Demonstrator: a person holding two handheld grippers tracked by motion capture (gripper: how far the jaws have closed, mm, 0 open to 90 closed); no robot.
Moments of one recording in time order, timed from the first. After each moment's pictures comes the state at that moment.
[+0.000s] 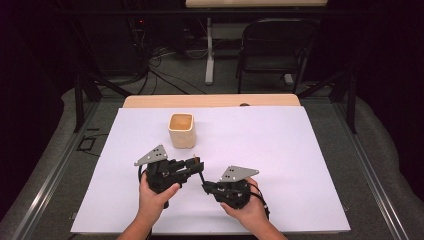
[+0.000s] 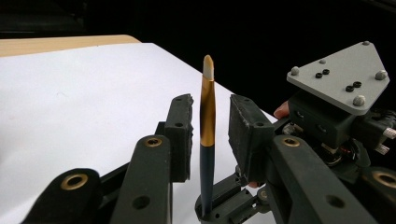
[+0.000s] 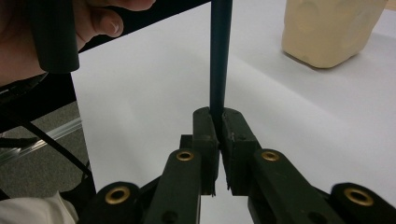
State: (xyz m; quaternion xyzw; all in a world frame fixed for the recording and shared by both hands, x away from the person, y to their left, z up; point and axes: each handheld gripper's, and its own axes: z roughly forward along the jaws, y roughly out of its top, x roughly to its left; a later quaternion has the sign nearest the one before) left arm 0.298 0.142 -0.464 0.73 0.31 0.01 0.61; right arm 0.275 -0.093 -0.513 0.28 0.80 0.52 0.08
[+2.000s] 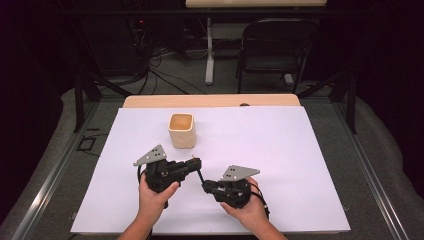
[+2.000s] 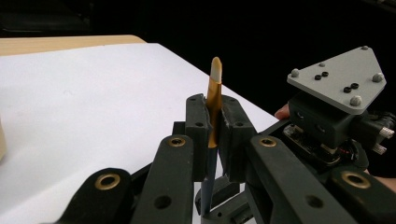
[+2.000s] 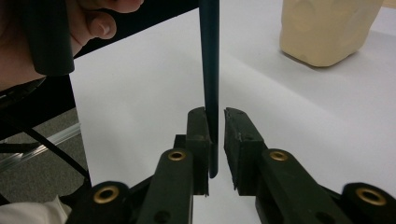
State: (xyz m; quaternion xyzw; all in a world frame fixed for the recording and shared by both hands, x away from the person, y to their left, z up) left arm 0.298 0.144 -0.465 0.73 0.32 0.02 0.61; right arm 0.278 -0.094 -0.517 0.29 0.80 0.53 0.07
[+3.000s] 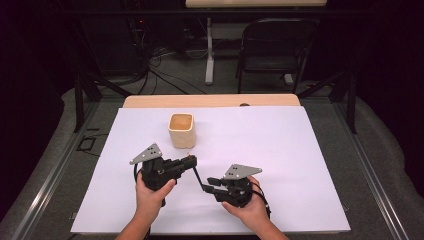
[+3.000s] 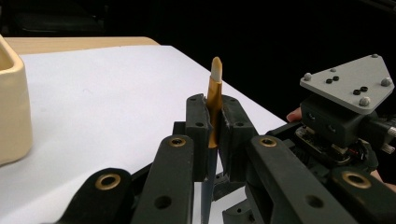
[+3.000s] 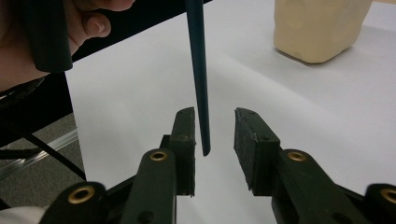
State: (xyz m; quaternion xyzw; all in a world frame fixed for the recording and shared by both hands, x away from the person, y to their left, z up) left arm 0.303 0.153 -0.468 0.72 0.34 0.03 0.61; right arm 0.282 -0.099 -0.519 0.30 0.79 0.53 0.07
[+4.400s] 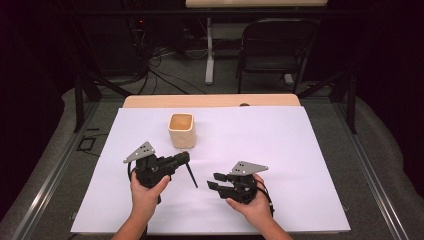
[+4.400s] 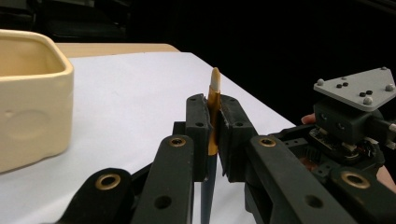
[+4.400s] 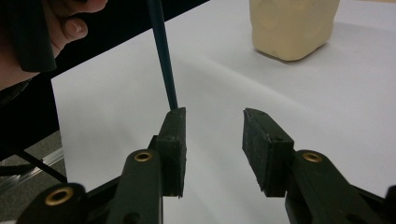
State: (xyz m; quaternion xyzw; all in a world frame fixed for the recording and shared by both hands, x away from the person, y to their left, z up) left arm 0.308 0.169 -0.470 0.70 0.37 0.05 0.61; right arm 0.292 -0.113 -0.527 0.33 0.77 0.54 0.07
